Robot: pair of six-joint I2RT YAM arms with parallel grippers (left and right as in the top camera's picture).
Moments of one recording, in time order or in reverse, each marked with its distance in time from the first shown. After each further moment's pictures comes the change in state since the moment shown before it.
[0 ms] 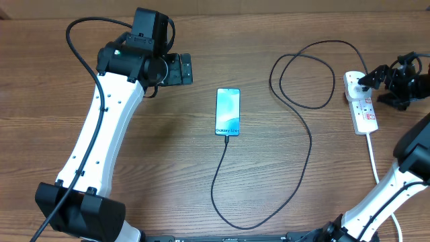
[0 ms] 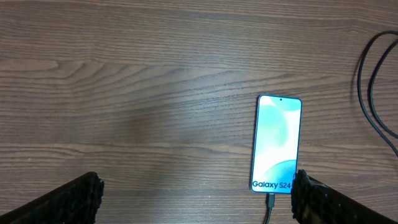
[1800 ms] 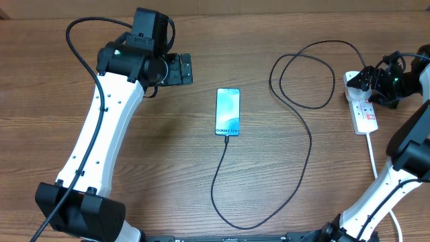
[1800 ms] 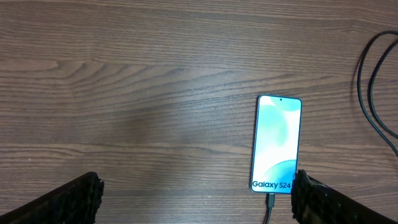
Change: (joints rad) left arm 0.000 0.000 0.000 0.000 0.000 0.000; right arm 0.073 -0.008 -0.075 0.082 0.095 0.051
